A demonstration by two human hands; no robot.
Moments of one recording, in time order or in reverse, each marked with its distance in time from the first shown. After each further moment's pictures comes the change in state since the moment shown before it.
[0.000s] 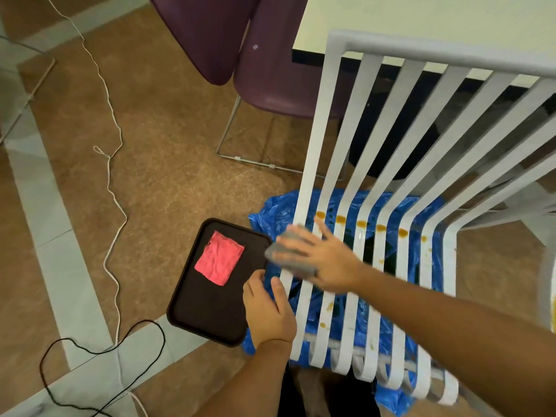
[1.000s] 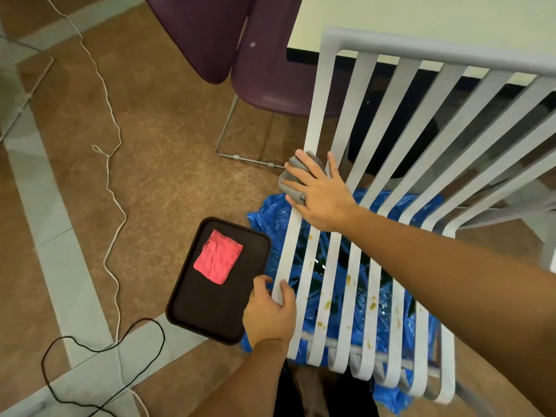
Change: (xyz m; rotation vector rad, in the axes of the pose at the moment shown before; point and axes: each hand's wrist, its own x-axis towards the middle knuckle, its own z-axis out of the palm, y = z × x) left_hand -0.004 -0.001 0.005 0.192 -0.098 -0.127; right_hand 0.058 0.066 -0.052 -0.104 0.085 0.349
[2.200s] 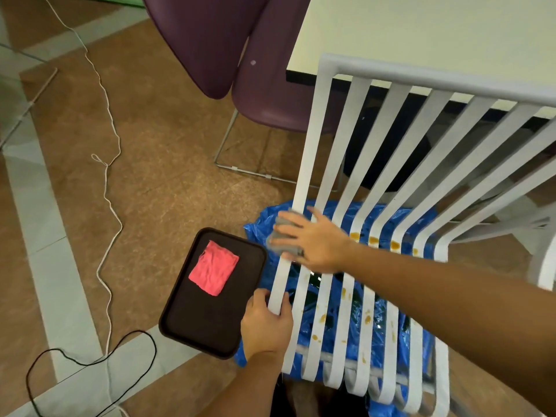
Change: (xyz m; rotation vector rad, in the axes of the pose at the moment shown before) left_hand 0.003 0.000 0.001 -0.038 -0.028 0.027; right_hand -0.035 -0.018 0.010 0.016 -0.171 -0.357
